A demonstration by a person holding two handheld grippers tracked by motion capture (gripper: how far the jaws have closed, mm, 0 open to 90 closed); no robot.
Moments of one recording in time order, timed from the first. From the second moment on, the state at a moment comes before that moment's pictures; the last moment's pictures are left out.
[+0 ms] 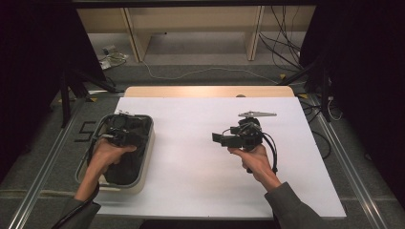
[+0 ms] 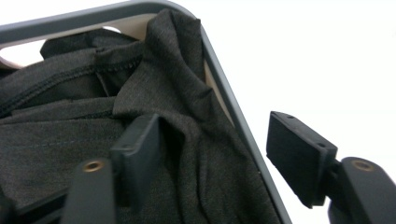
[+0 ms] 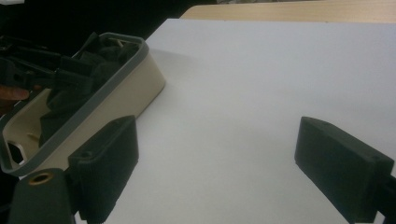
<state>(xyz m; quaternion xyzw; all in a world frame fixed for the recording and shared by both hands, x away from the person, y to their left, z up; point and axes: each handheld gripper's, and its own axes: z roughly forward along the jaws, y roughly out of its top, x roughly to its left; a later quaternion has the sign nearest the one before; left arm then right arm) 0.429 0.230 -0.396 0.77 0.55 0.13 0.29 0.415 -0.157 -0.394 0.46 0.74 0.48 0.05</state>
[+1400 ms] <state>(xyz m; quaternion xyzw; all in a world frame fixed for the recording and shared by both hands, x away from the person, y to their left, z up) 0.397 0.177 -0.389 0.74 0.46 0.12 0.48 0.387 -0.182 -0.391 0.43 0.73 0.53 0.08</state>
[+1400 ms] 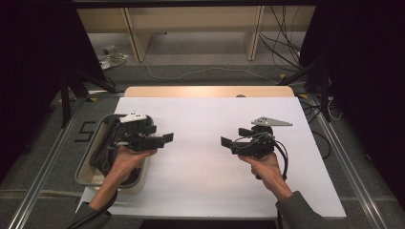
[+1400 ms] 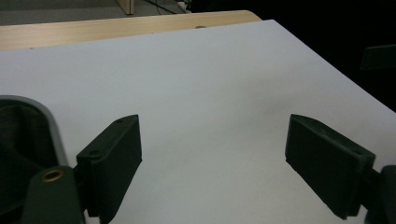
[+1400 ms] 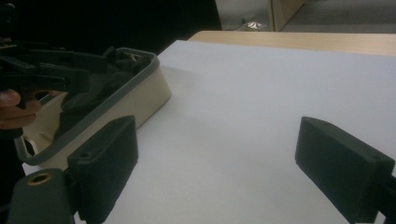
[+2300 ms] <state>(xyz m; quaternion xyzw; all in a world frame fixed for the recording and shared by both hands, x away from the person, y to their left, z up) 0.357 0.153 -0.412 0.74 0.39 0.13 0.53 0.354 -0.201 -0.405 0.41 0.73 0.54 0.11</state>
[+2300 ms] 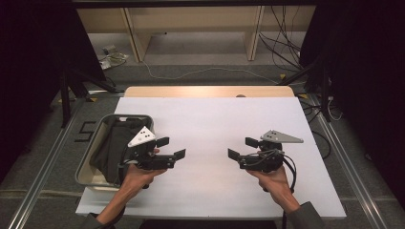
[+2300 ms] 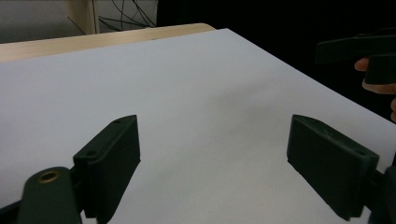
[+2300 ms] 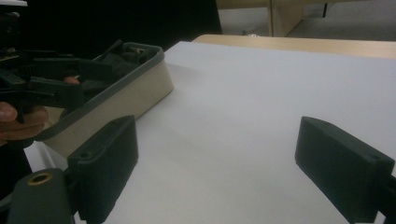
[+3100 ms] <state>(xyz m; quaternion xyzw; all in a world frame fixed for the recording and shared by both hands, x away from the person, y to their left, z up) 0.316 0.159 -0.430 0.75 0.35 0.14 0.54 0.319 -0.221 -0.421 0.39 0.73 0.54 0.14</state>
